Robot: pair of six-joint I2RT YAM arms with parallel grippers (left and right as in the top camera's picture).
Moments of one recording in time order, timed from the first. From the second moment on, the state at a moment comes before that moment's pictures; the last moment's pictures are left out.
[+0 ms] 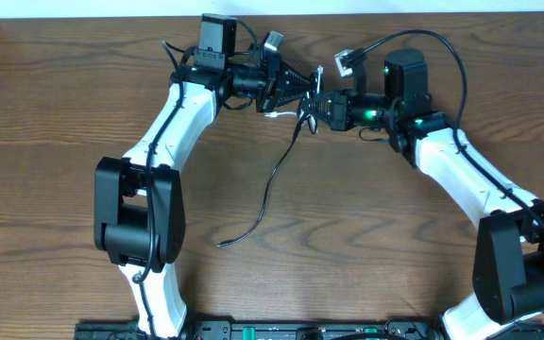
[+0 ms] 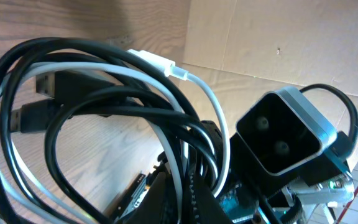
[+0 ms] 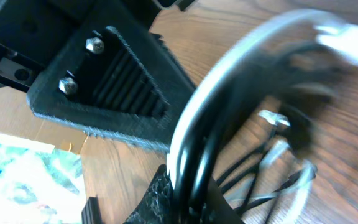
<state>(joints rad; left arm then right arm) -0.22 2.02 1.58 -0.34 1.22 -0.91 0.27 1.76 1.16 0.03 -0.88 0.44</state>
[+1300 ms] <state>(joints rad) -0.14 2.02 1.58 -0.69 0.91 -0.60 0.24 1.76 1.16 -0.45 -0.37 0.36</state>
